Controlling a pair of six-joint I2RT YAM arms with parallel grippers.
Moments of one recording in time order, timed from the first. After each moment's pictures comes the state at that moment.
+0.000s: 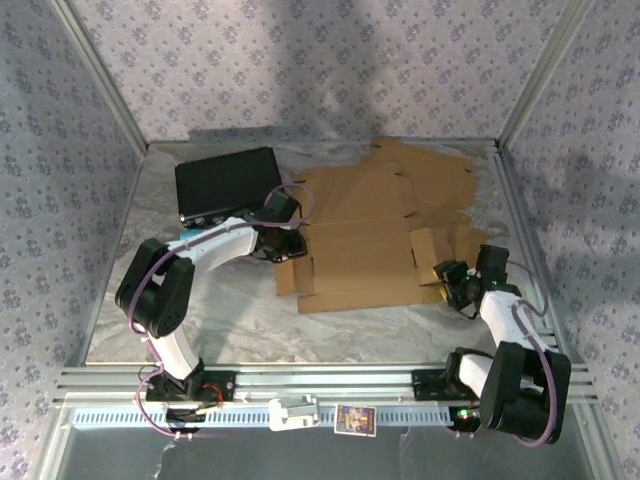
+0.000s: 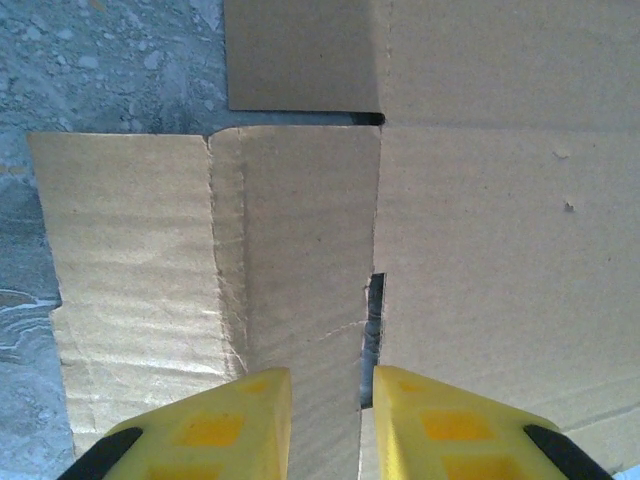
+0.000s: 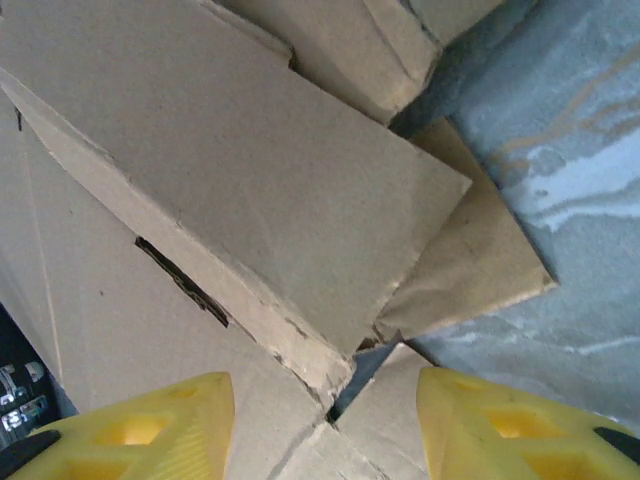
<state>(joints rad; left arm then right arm) -0.62 1.72 1.15 -0.56 0.14 -0.78 -0.24 1.07 0.40 -0.33 -0.40 0.92</state>
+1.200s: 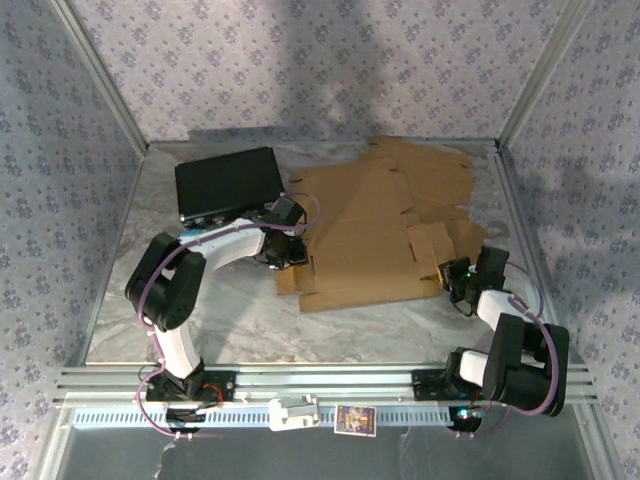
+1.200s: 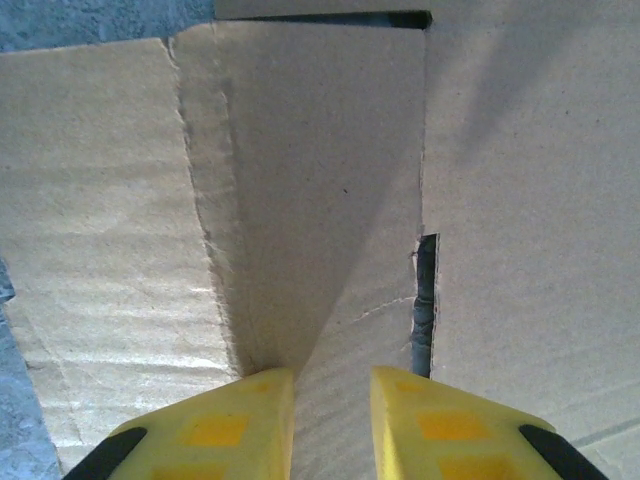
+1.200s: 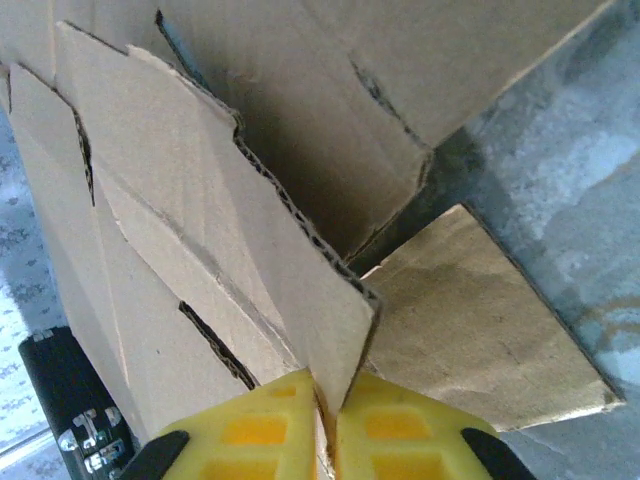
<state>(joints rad) -0.64 1.79 1.15 -0.58 0.14 -0.74 -0.26 1.21 0.33 0.03 -0.43 1.07</state>
